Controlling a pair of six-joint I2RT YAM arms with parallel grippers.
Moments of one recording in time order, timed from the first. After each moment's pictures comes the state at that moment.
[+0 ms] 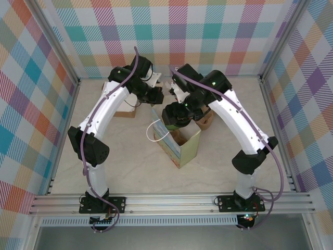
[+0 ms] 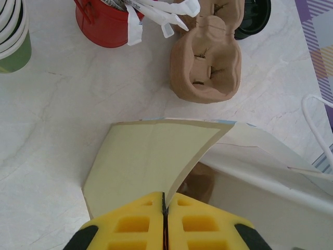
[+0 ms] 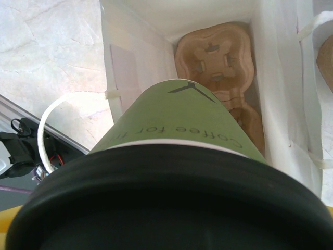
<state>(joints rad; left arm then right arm) -0.46 1.93 2.15 -1.28 0.38 -0.19 0.79 1.86 2.37 -1.69 -0.16 0.38</state>
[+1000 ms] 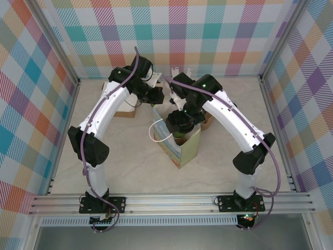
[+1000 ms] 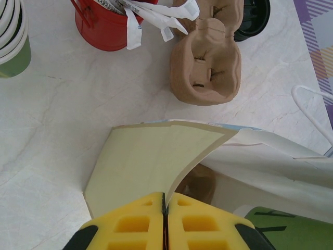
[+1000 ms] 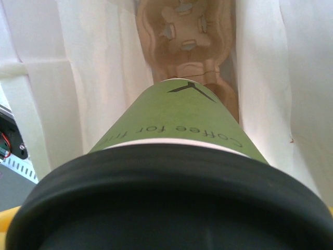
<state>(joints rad) -0.46 1.93 2.14 -1.26 0.38 -0.18 0.77 1.84 2.17 -1.68 -0.12 0.28</state>
